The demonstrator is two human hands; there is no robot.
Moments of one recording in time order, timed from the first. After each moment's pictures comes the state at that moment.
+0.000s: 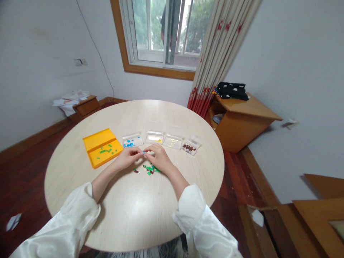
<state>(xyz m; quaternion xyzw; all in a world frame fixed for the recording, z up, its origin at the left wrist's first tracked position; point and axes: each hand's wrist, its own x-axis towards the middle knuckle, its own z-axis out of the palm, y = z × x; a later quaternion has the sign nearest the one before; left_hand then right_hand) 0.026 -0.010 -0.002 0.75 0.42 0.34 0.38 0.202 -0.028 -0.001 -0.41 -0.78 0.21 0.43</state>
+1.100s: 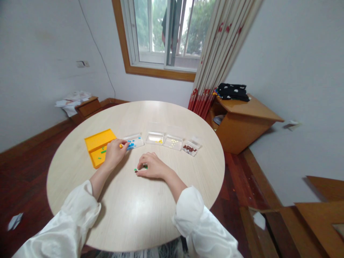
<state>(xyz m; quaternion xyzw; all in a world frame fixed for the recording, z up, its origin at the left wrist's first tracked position) -0.011 0.014 -0.012 0.70 0.62 0.35 0.01 0.189 -0.043 0.000 -0.35 -0.87 0.25 0.25</state>
